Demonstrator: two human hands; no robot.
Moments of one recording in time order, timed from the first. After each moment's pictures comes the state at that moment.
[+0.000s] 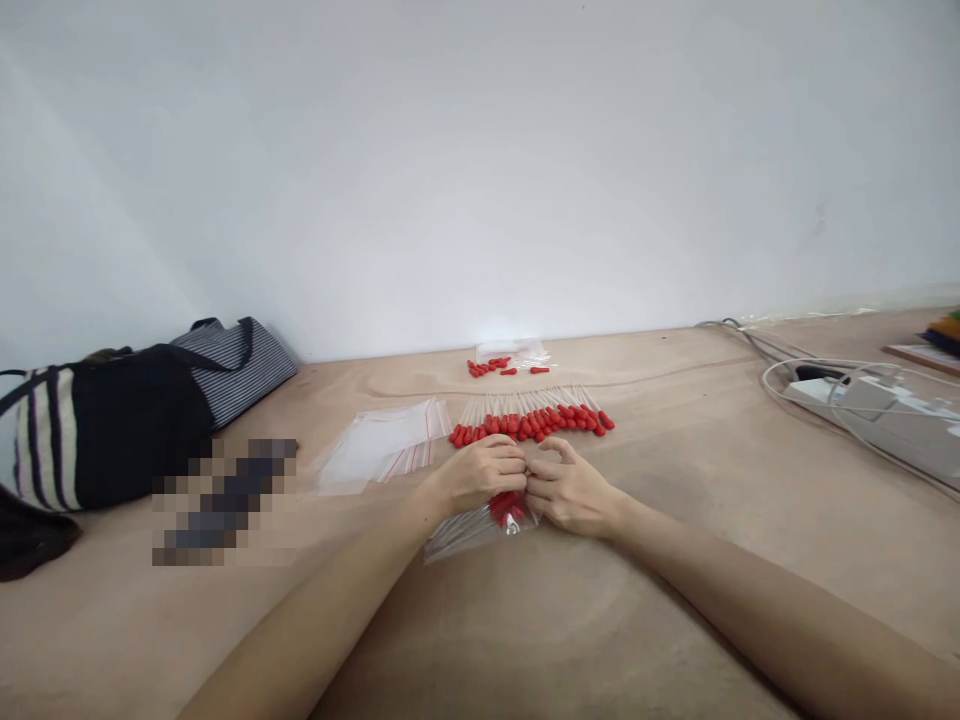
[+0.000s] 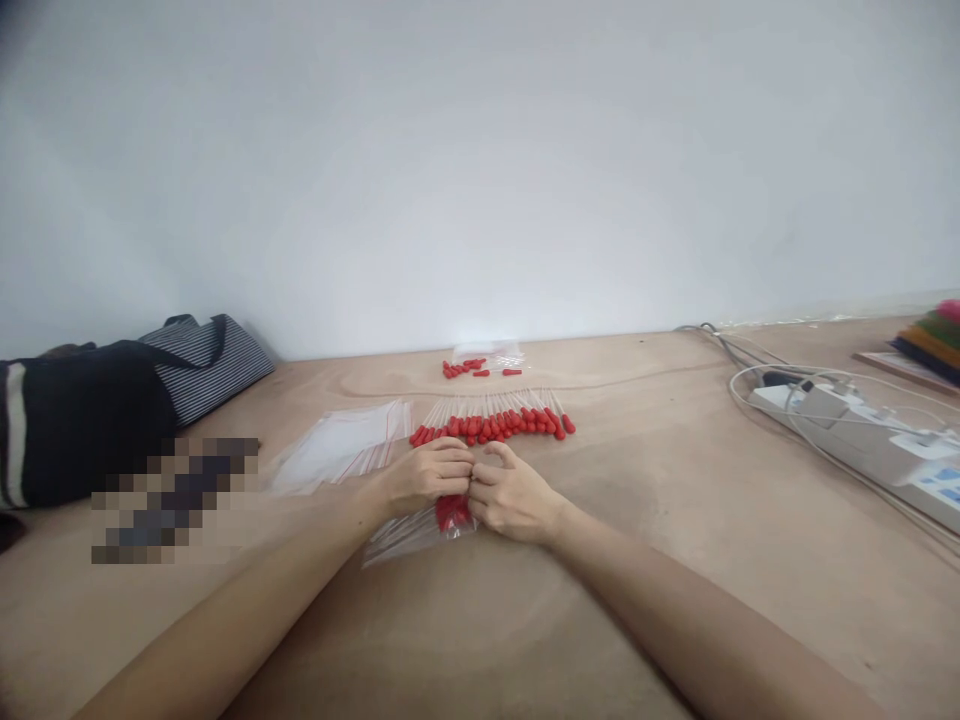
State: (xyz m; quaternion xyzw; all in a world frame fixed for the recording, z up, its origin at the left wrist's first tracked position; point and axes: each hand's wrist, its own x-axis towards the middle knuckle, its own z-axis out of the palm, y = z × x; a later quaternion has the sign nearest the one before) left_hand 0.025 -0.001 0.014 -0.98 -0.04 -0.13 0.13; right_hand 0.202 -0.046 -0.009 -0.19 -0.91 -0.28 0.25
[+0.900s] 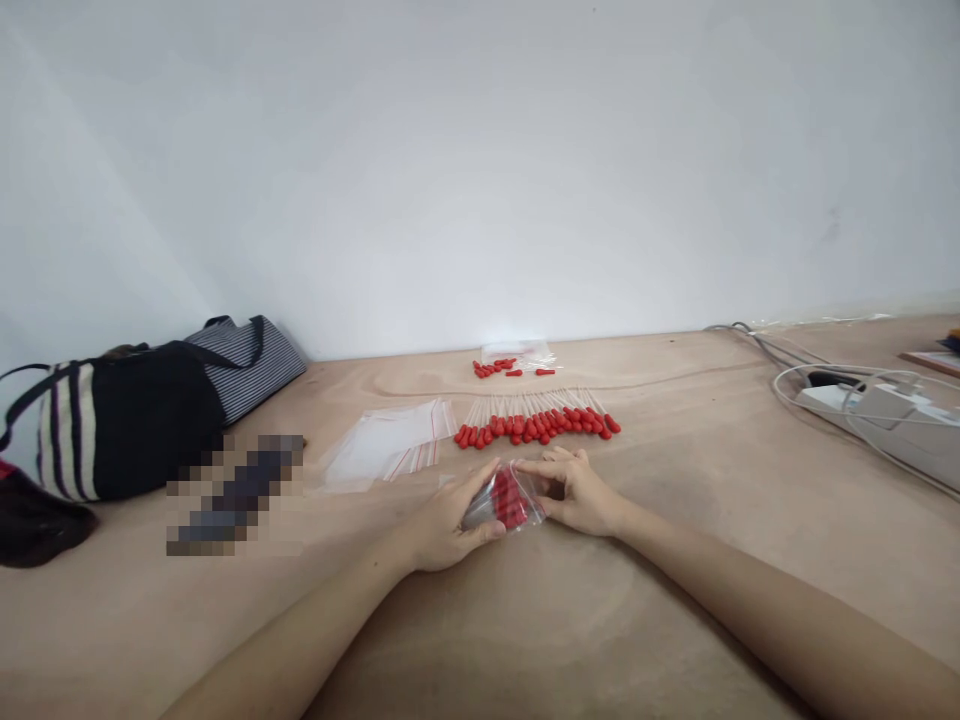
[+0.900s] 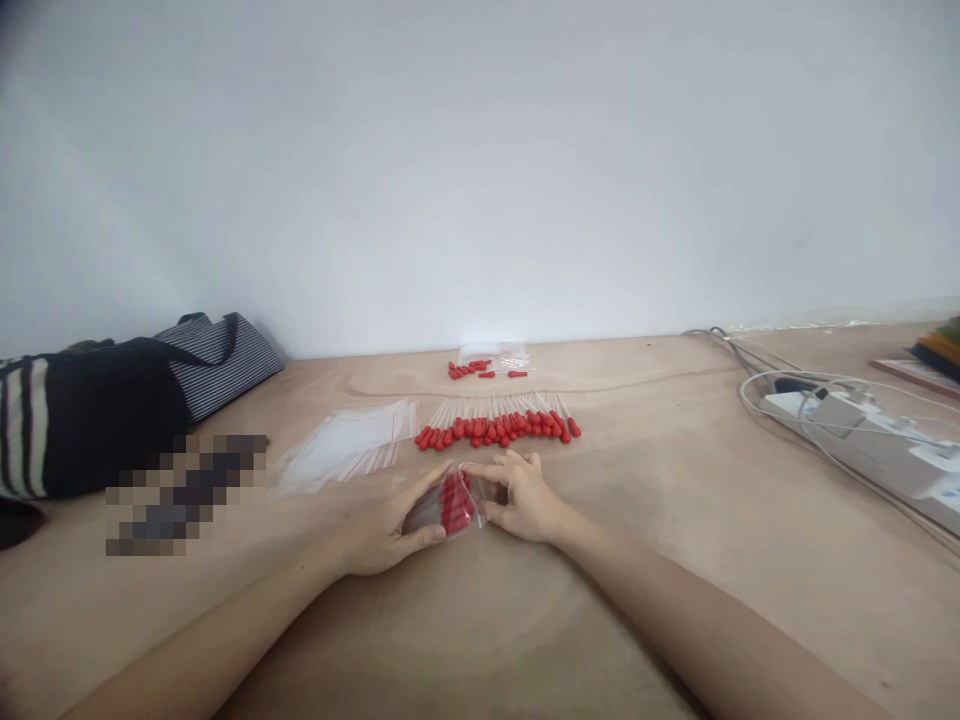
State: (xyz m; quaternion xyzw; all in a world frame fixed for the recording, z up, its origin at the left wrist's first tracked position) left_hand -0.018 -0.054 0.009 -0.88 -0.40 -0.10 -0.24; right_hand 0.204 -0.051 -0.013 -0.44 -0.84 0.19 0.26
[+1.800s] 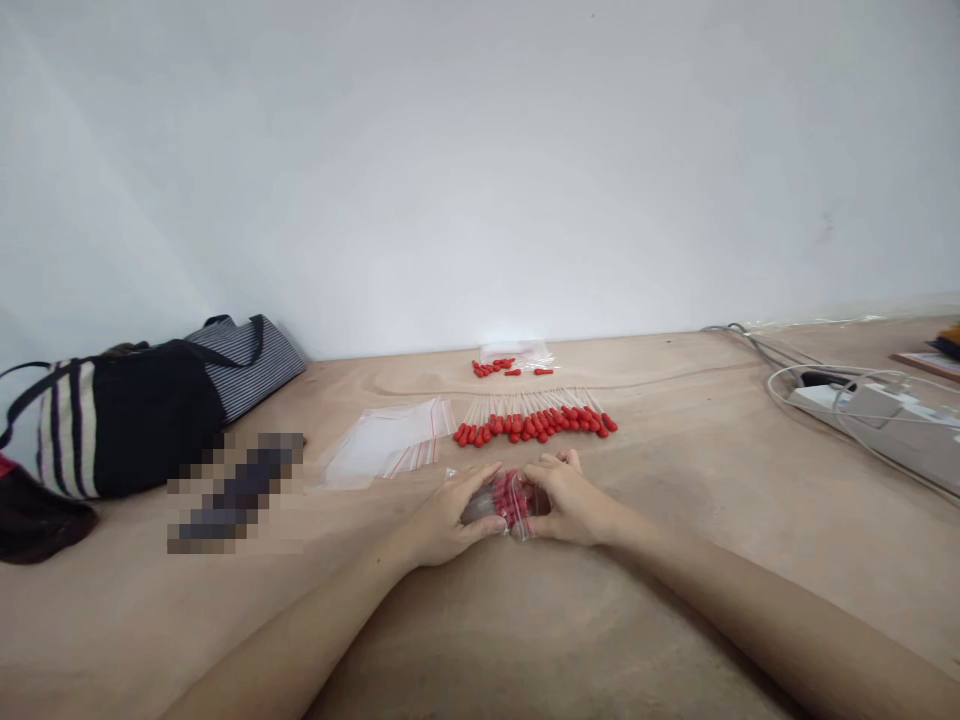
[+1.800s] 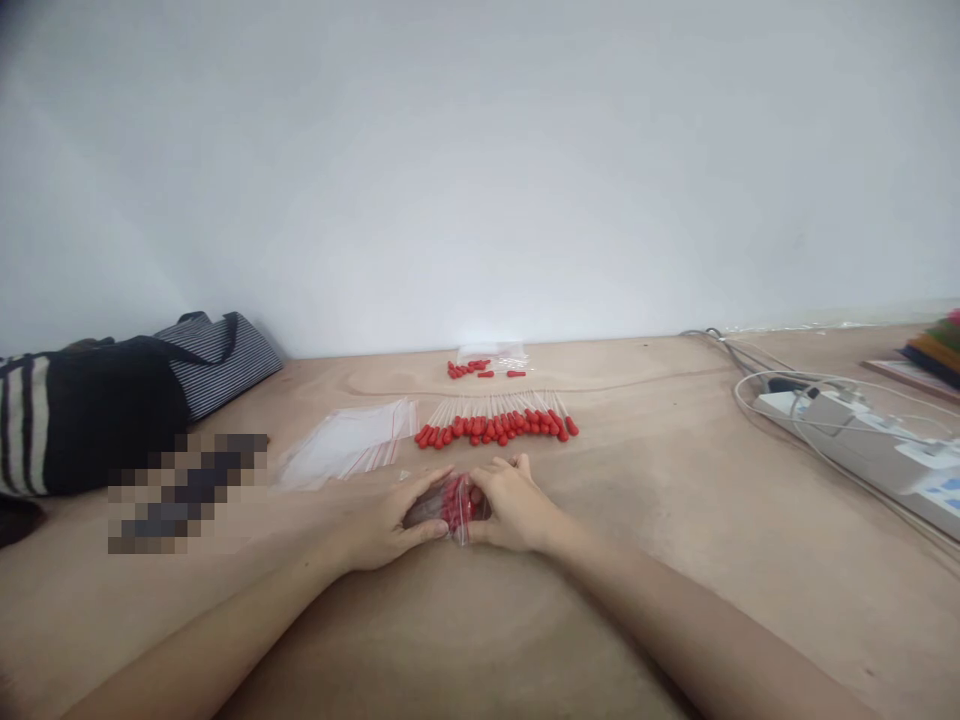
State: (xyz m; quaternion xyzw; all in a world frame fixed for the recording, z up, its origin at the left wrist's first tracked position) left_hand -0.015 -0.055 0.007 -0.88 -0.40 -0.13 -0.24; right_hand 0.190 -0.064 0.001 -0.43 -0.87 0.12 0.21
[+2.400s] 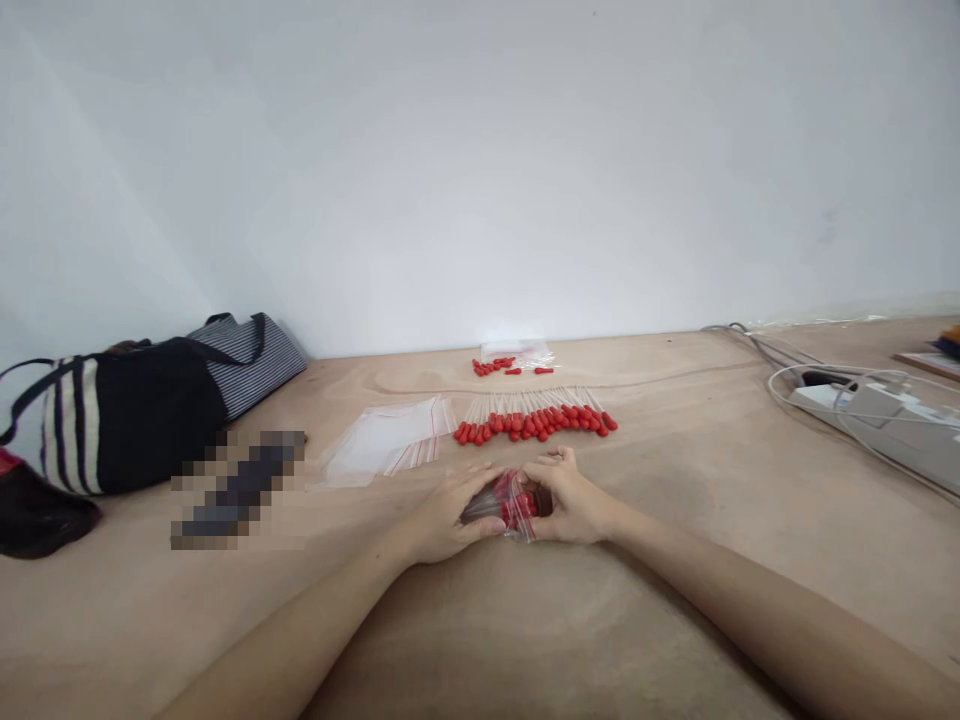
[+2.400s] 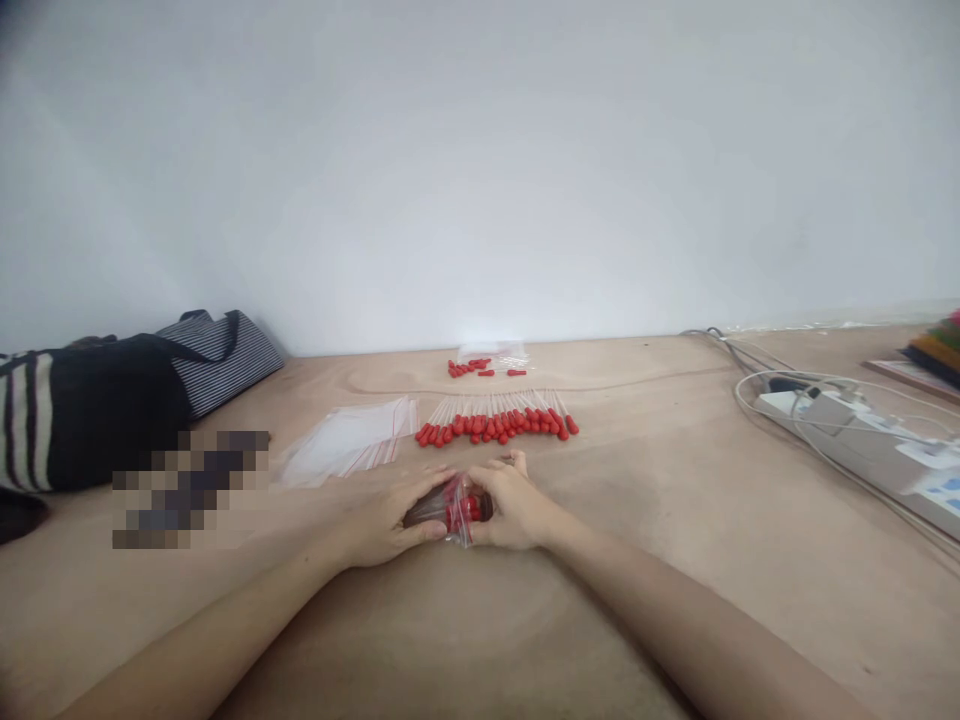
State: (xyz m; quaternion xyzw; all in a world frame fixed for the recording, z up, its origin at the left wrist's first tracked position) left_hand -0.018 -0.052 0.005 -0.89 -0.38 -0.11 -0.23; right_hand 0.193 -0.062 -0.003 -0.39 -0.86 0.19 0.26
